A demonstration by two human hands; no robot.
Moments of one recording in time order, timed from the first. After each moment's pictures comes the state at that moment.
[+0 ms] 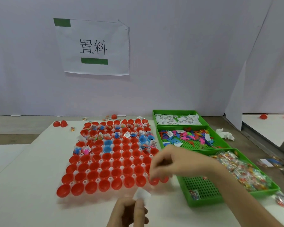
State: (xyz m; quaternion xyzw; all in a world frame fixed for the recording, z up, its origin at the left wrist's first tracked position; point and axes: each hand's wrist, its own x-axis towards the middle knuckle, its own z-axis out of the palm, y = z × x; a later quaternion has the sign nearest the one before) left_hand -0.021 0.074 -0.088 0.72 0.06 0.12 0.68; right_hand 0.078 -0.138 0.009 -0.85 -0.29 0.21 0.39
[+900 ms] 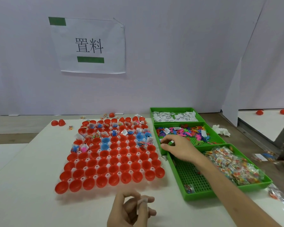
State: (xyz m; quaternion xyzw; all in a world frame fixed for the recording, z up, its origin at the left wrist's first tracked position) left_hand -0.026 0.038 -0.077 0.69 0.03 0.04 0.72; right_hand 0.122 -0.171 -0.040 -0.95 -0.02 -0.01 0.31
